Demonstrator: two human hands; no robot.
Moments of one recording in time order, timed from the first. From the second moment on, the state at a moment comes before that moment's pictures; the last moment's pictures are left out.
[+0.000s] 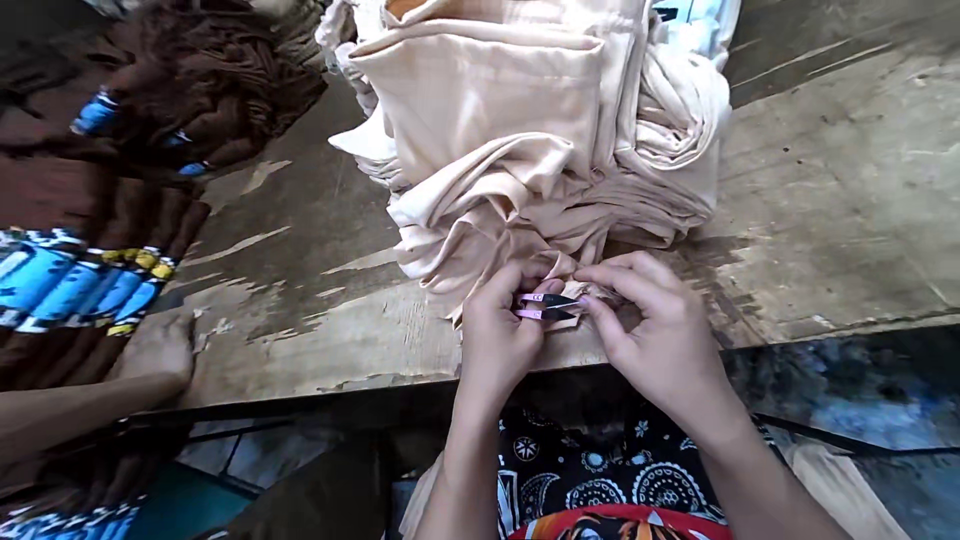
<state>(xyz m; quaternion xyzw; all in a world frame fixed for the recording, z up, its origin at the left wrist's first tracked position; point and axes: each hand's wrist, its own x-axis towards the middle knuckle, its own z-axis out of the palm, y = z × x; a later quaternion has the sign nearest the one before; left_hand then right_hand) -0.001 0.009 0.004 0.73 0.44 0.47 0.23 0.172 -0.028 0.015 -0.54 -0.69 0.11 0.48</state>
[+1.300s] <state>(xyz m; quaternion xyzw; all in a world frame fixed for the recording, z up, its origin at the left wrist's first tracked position) -0.001 0.010 0.003 0.73 0.45 0.47 0.23 0.176 -0.026 0.013 -0.51 -0.71 0.12 0.48</state>
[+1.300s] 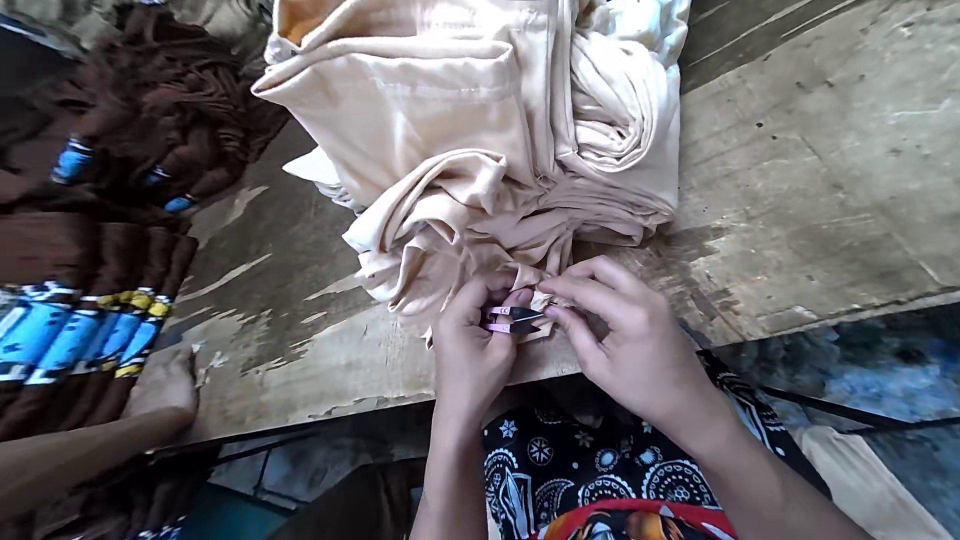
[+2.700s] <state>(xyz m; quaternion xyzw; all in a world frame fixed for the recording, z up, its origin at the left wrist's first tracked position) 0.001 0.011 0.003 0.72 0.44 0.48 0.23 0.169 -0.025 0.013 -0.51 -0.73 0.03 0.46</state>
